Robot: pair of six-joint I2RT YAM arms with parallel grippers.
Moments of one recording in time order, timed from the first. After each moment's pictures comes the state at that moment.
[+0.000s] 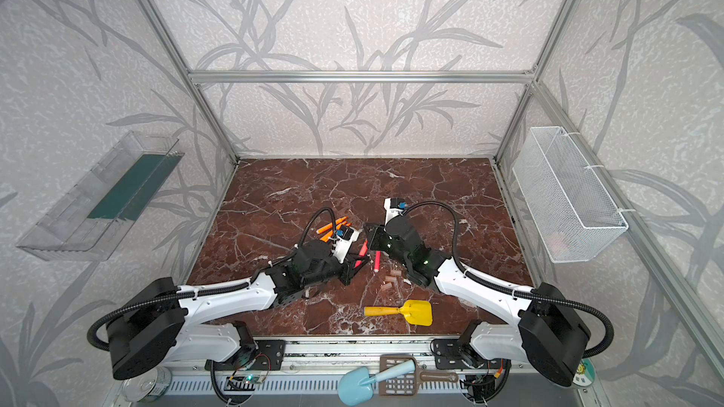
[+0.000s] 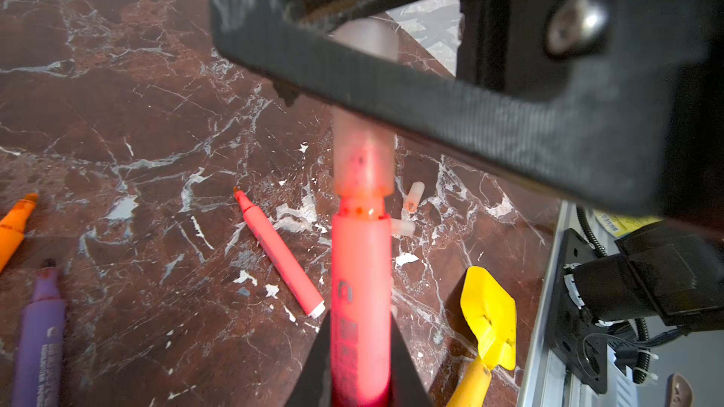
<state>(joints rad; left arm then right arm) -0.89 1.31 0.54 0.33 0.11 -0.37 0.82 1.27 0.71 0.16 0.11 0.84</state>
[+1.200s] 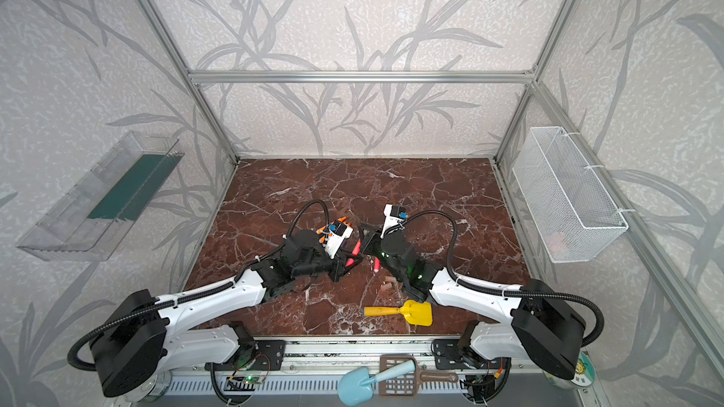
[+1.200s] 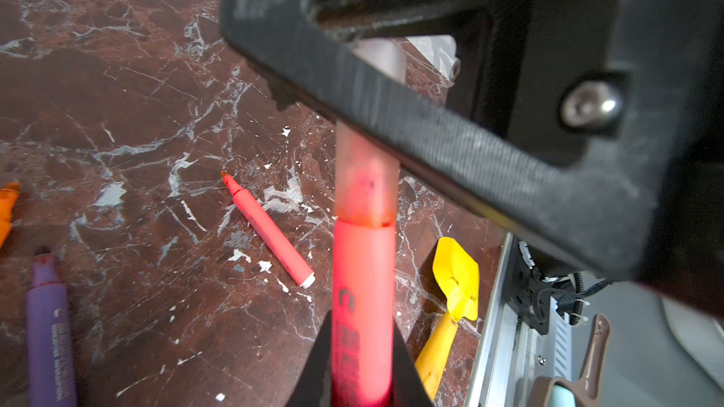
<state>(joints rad) -0.77 1.21 0.57 0.15 0.31 -0.33 0.96 1.29 0.63 0.42 0.32 0.96</state>
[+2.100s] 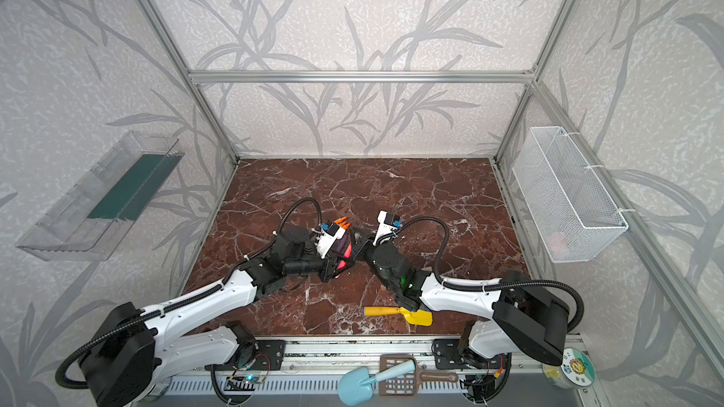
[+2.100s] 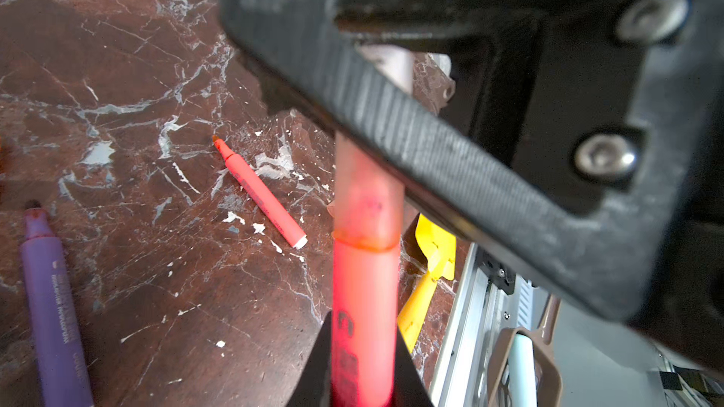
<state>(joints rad) -0.67 1.13 0.57 0.04 0.50 -0.33 1.06 1.37 0.58 0.65 0.42 0.99</state>
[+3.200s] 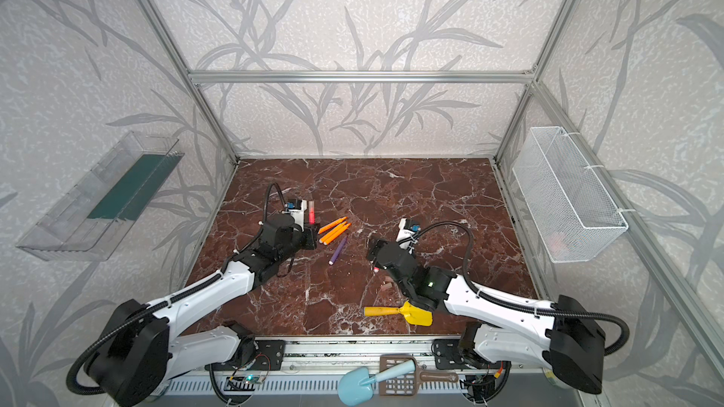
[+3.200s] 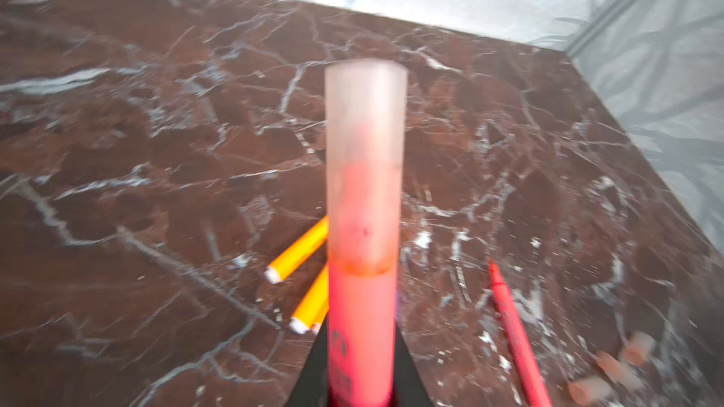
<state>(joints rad) -0.42 1.22 0.57 0.07 -0.07 -0.42 0.97 1.06 0.64 -0.15 0.55 1.04</state>
